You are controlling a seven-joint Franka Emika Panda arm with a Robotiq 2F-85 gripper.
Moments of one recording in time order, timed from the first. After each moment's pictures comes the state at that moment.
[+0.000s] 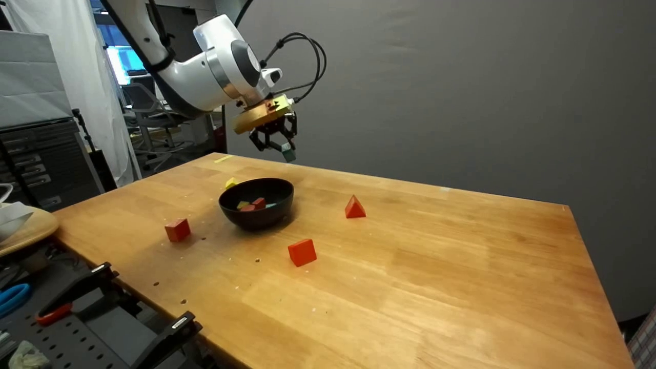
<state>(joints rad) 0.19 0.50 -0.08 -2.07 -0.61 3.02 0.01</state>
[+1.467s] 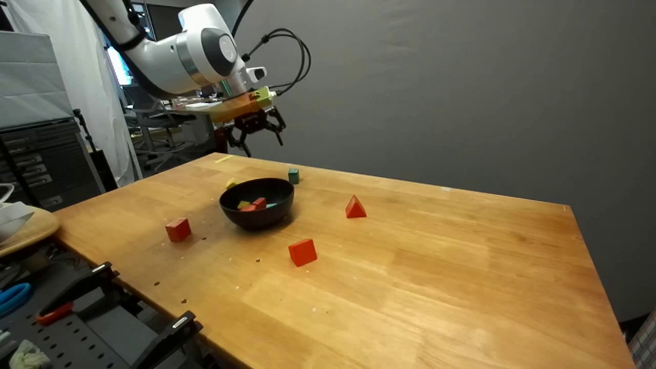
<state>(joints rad) 0.21 0.38 -0.01 -2.16 -0.40 2.83 -0.19</state>
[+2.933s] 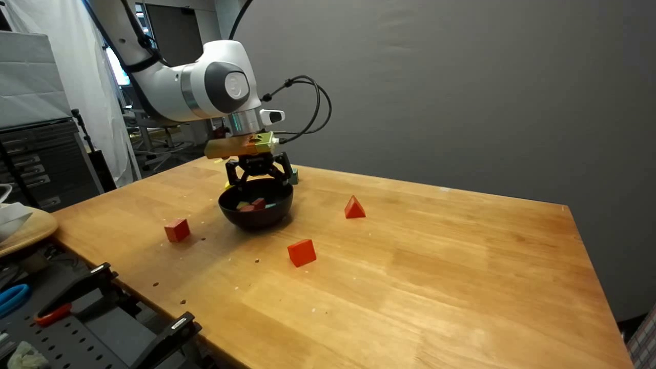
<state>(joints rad) 0.10 0.44 0.02 -2.27 -0.25 2.77 -0.18</state>
